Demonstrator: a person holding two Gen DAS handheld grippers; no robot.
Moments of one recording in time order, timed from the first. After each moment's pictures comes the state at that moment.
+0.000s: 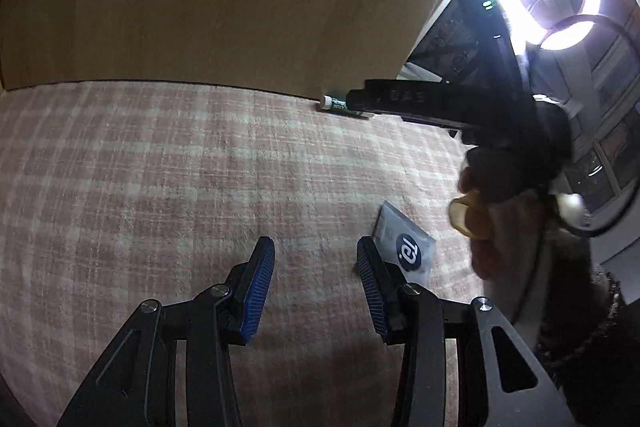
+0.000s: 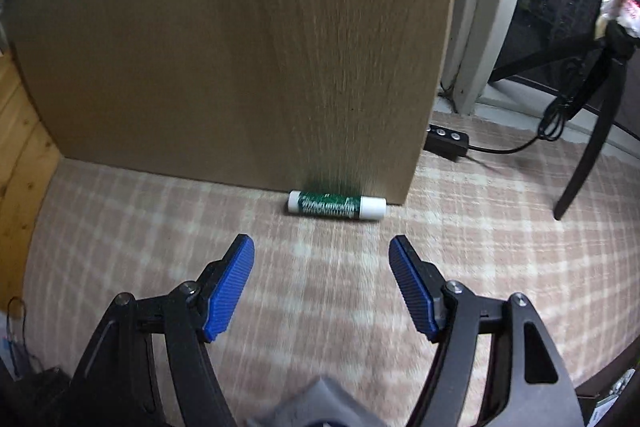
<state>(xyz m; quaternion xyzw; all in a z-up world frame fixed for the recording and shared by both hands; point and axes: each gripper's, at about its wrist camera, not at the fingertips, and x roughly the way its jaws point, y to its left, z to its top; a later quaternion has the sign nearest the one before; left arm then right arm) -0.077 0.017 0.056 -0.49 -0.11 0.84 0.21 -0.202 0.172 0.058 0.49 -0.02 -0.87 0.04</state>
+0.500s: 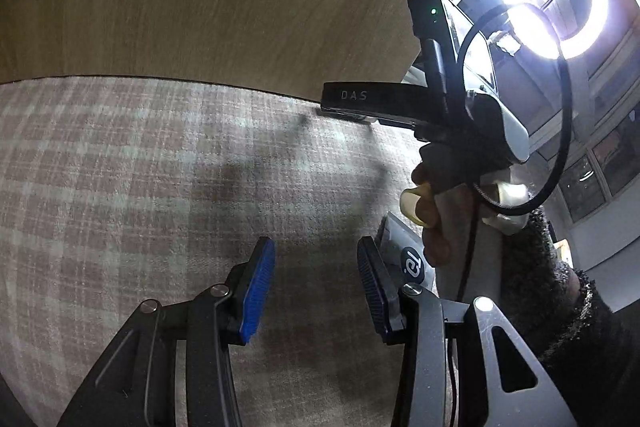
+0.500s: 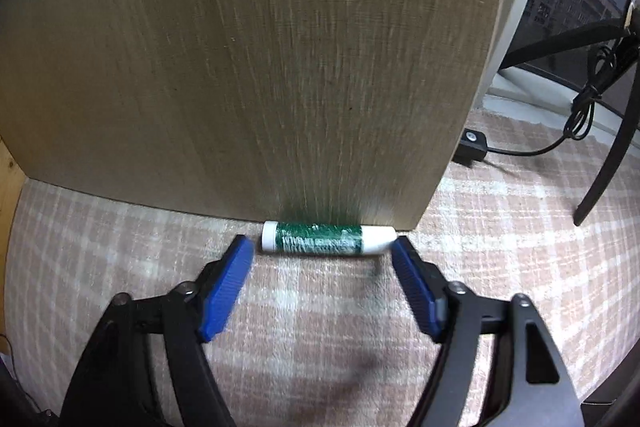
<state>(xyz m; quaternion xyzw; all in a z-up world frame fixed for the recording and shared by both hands) -0.091 0.017 0.044 -0.50 -0.13 0.83 0.23 -0.244 0.164 0.029 0.50 -0.01 -0.87 0.00</state>
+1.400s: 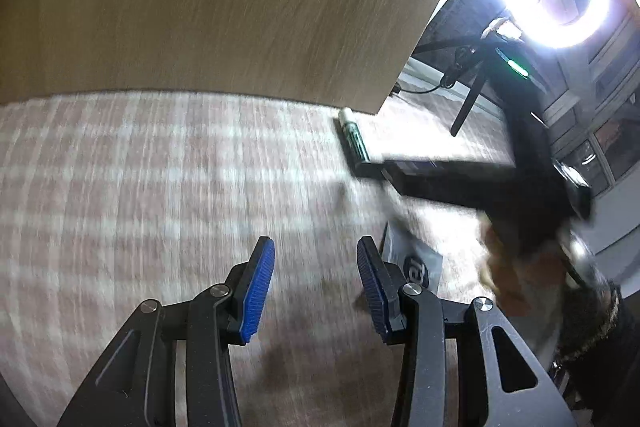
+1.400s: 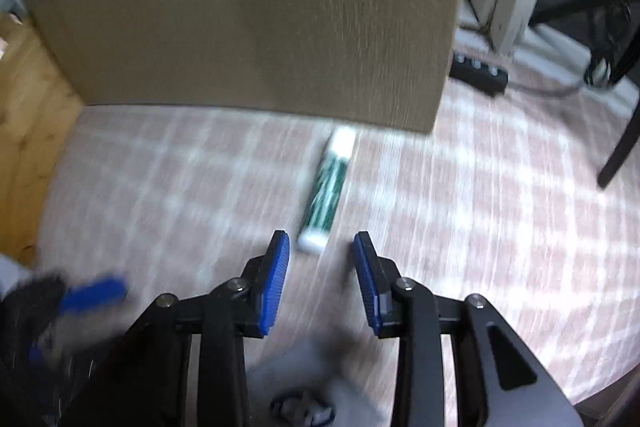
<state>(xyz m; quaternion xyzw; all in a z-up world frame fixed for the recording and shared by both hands) -0.116 0.034 0.050 -0.50 -0.09 0.82 0.24 -0.201 0.191 0.039 0.56 -0.04 -0.82 0.14</state>
